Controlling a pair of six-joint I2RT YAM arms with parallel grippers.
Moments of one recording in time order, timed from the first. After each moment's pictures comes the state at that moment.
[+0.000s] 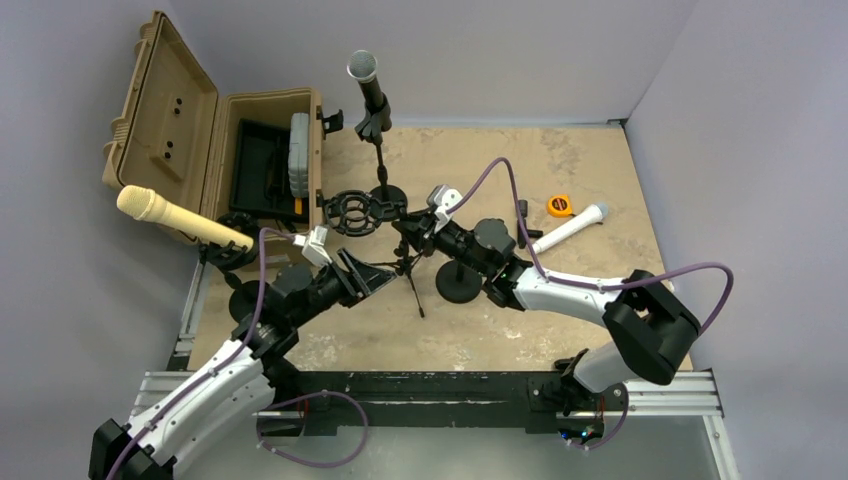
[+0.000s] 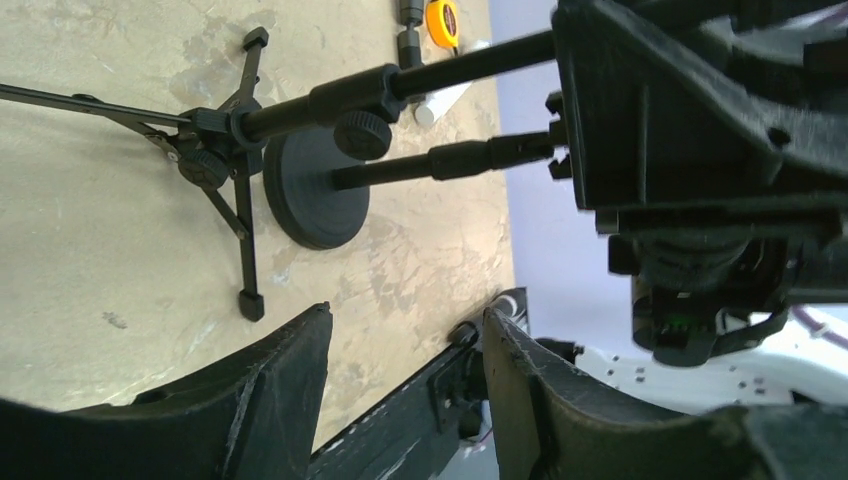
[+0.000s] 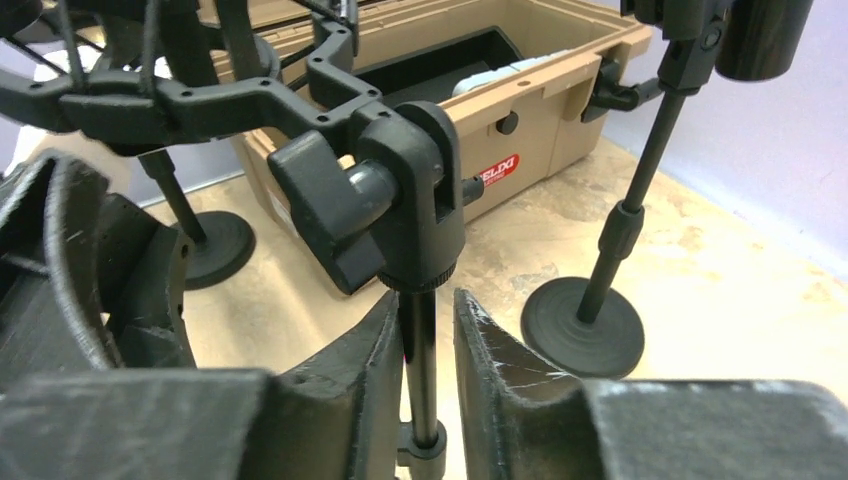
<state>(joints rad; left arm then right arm) -0.61 0.62 0.34 0.03 0.16 -1.13 0.84 1.47 0.73 0.86 -0.16 0.03</state>
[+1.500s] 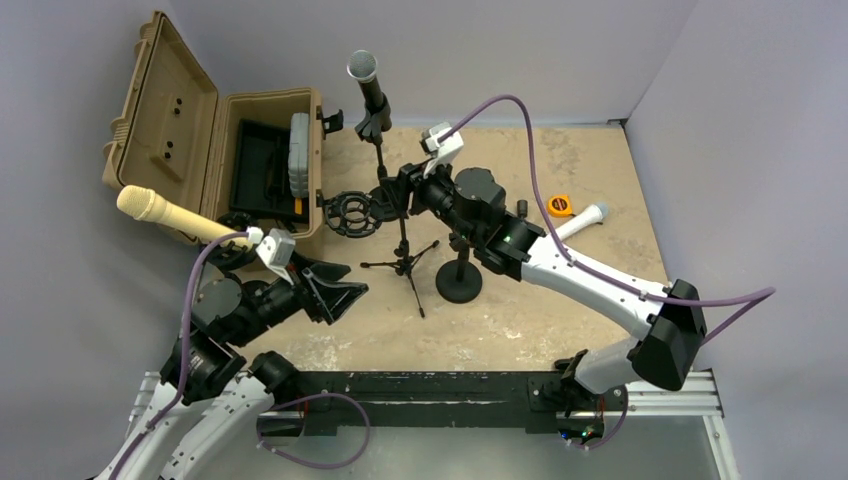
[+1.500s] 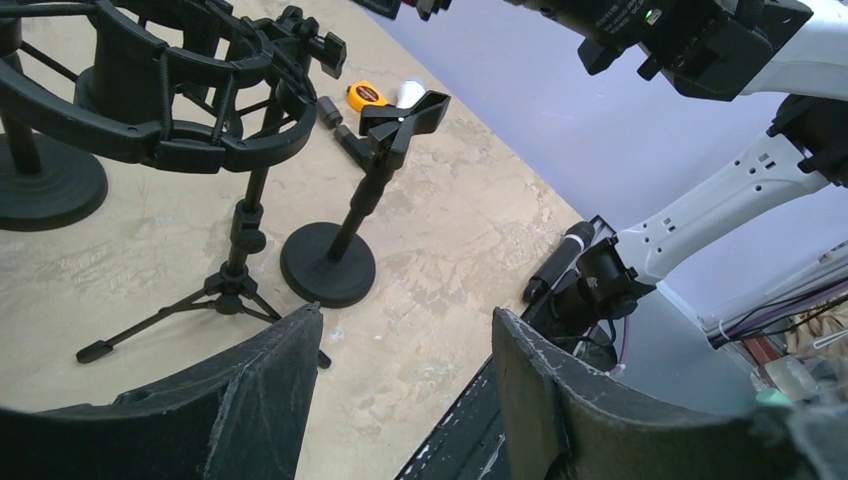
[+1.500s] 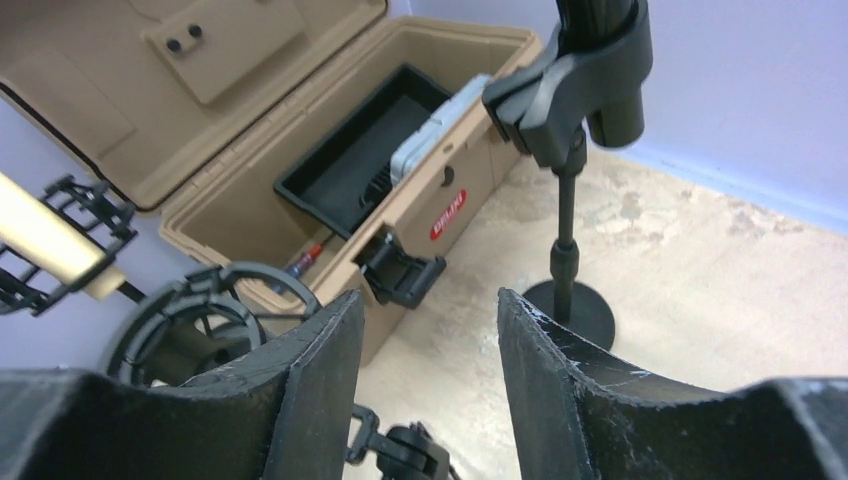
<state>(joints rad) -0.61 0.33 0.71 -0.40 0.29 -0.46 0.91 1.43 1.26 0.18 0.19 0.21</state>
